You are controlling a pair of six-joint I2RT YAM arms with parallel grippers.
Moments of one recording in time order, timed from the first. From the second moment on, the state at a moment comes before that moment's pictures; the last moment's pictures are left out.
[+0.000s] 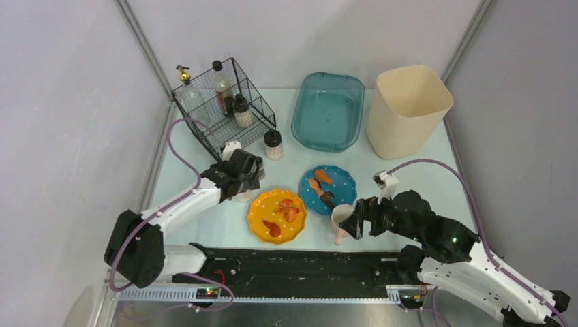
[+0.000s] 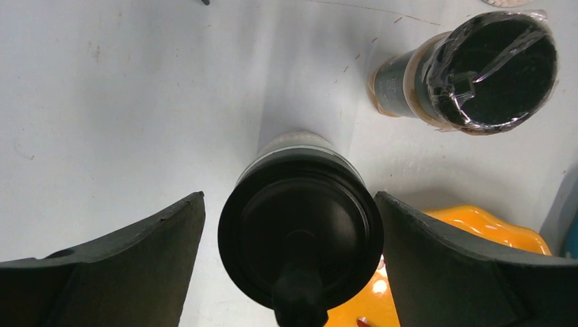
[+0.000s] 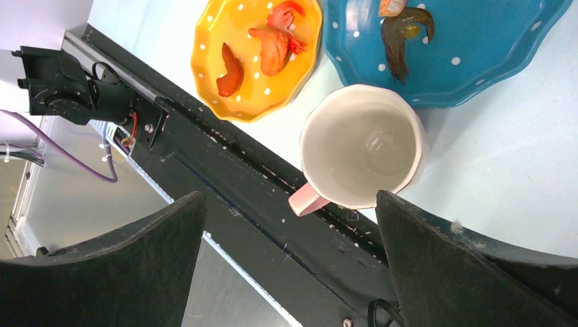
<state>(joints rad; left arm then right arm) -0.53 1.25 0.77 -0.53 -0.47 -0.63 0.91 0.47 0.68 -0.75 0.01 0.62</state>
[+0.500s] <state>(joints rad) -0.54 1.28 0.77 -0.52 -0.46 -0.59 0.91 0.47 0.68 -0.75 0.01 0.62</state>
